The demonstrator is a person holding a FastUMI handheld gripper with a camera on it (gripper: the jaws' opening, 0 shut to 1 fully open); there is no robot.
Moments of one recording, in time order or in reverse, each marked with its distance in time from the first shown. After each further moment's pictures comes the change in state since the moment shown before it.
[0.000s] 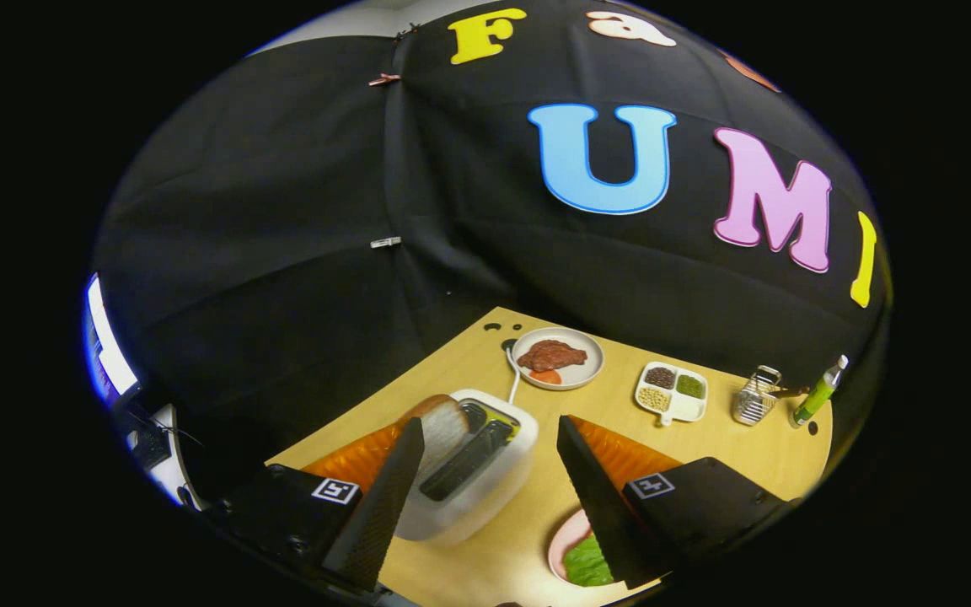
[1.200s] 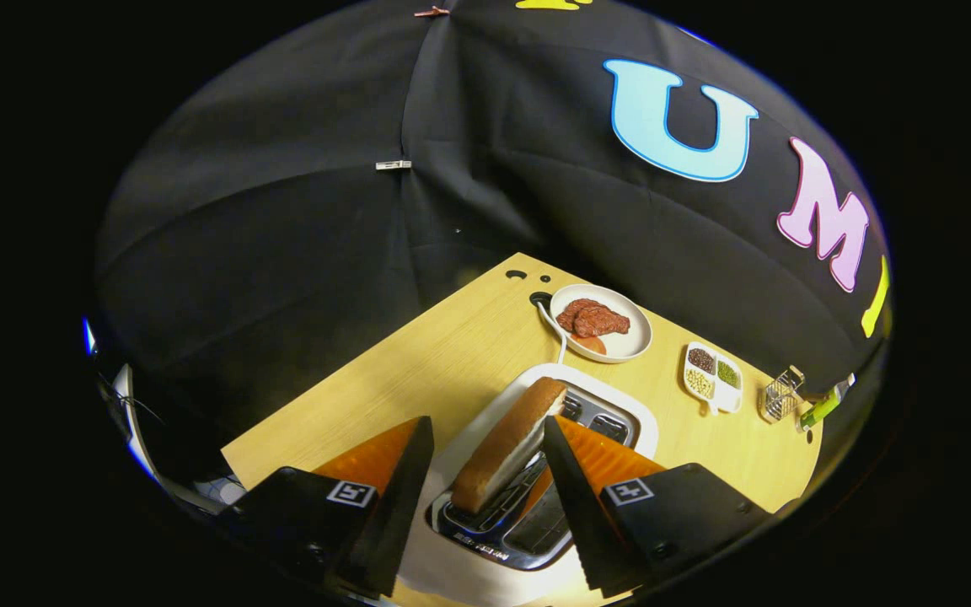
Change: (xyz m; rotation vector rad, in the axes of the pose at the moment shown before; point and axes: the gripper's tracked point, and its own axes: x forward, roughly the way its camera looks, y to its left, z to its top) arm 0.106 0.057 -0.061 -0.118 0.179 -0.126
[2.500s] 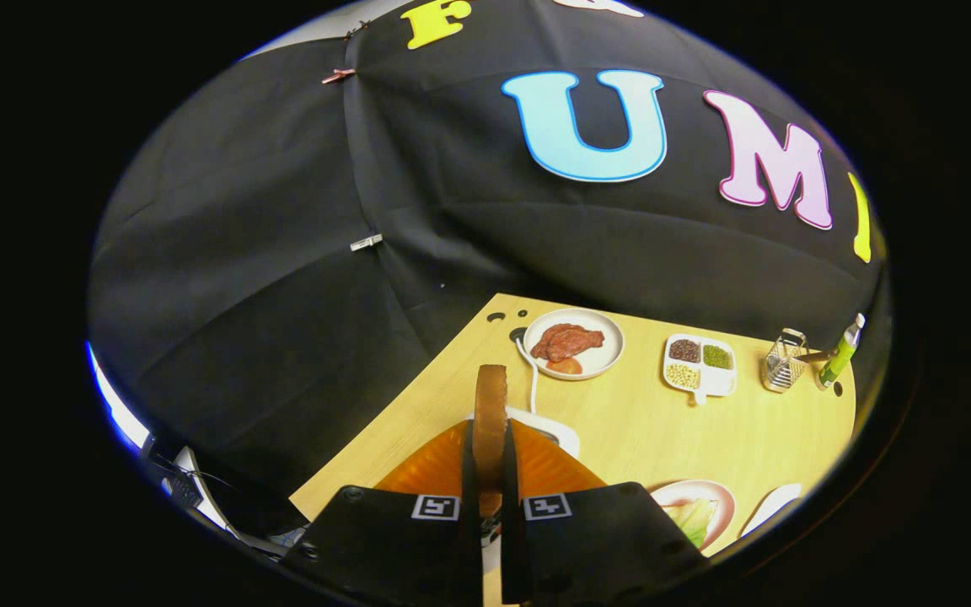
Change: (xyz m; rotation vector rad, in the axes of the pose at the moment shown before) arm -0.077 -0.087 0.058 0.293 -0.132 0.077
